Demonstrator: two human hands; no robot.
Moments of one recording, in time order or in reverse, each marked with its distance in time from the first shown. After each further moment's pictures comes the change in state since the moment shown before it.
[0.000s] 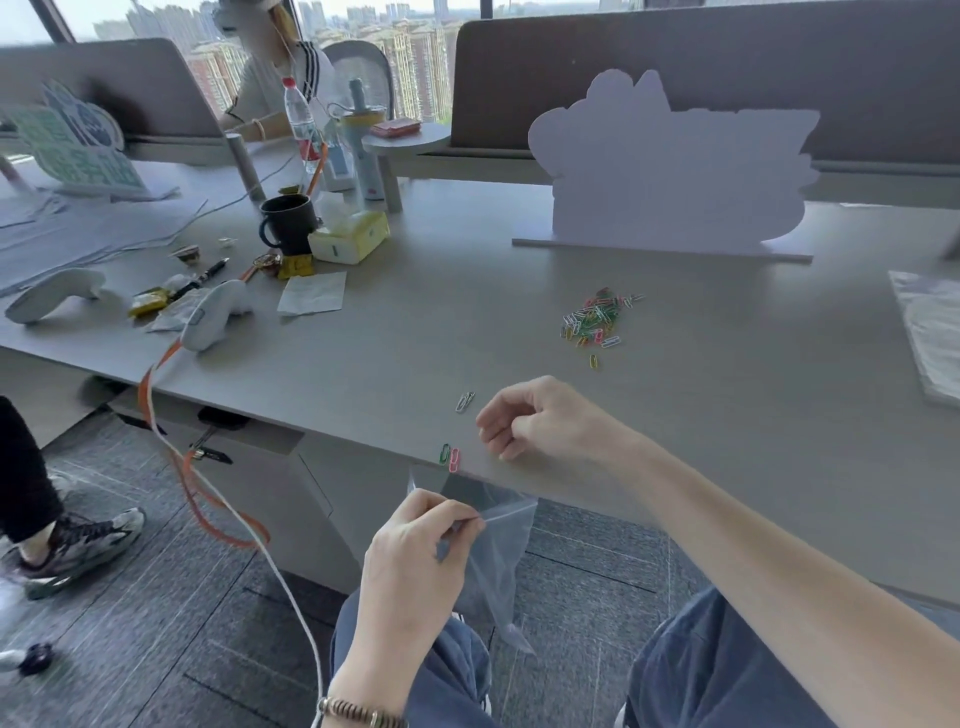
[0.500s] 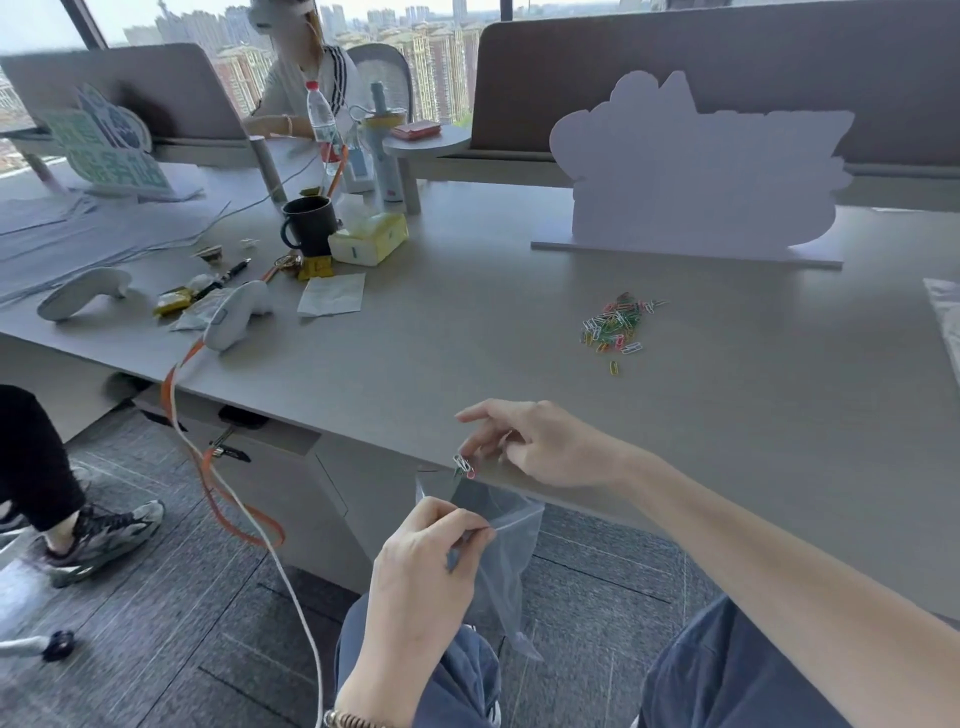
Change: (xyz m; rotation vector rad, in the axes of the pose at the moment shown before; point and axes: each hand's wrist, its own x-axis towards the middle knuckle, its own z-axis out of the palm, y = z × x) left_hand -0.001 -0.003 -0.005 0.024 0.004 0.007; right_hand 0.014 0.004 0.016 -0.346 -0.139 -0.250
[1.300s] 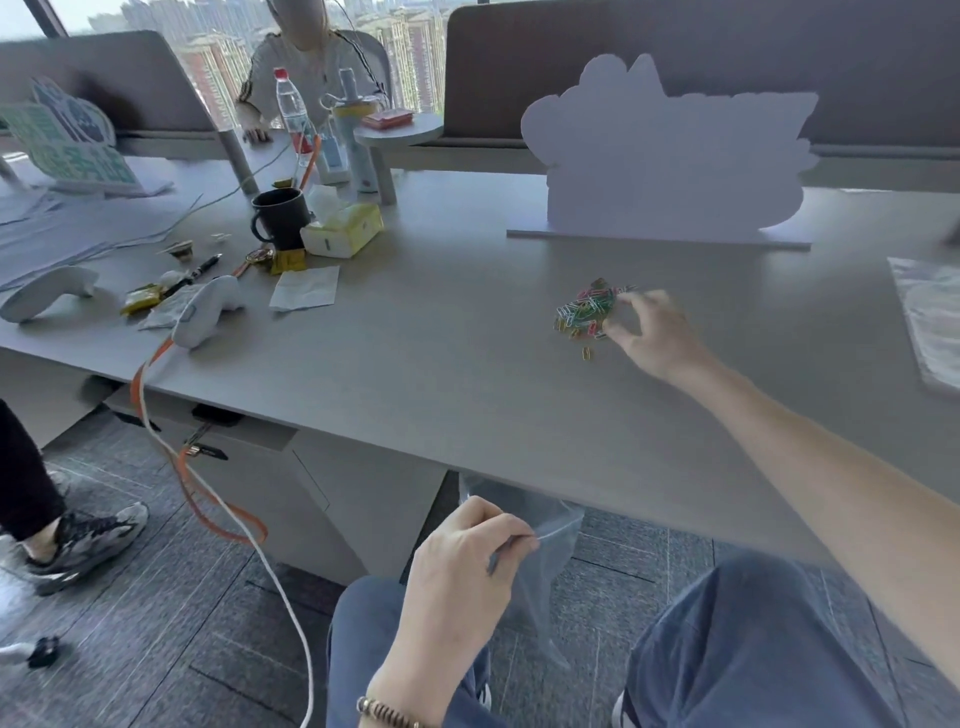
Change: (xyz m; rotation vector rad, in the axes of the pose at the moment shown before) left_hand -0.006 0.042 0.026 -0.061 -0.176 0.049; right_hand -0.015 0.122 -0.121 -0.358 0.593 0.468
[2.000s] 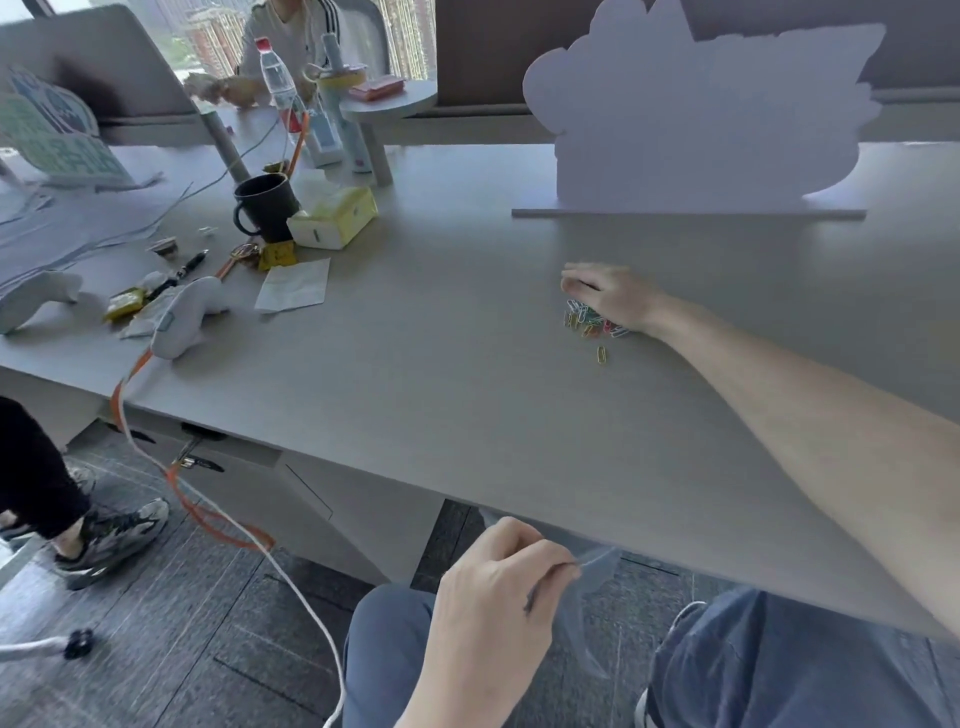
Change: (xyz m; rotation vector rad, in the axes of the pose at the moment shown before) left_hand 0.018 0.009 0.019 0.032 -0.033 0.056; right_hand 0.085 -0.022 0.028 0.102 -0.342 -0.183
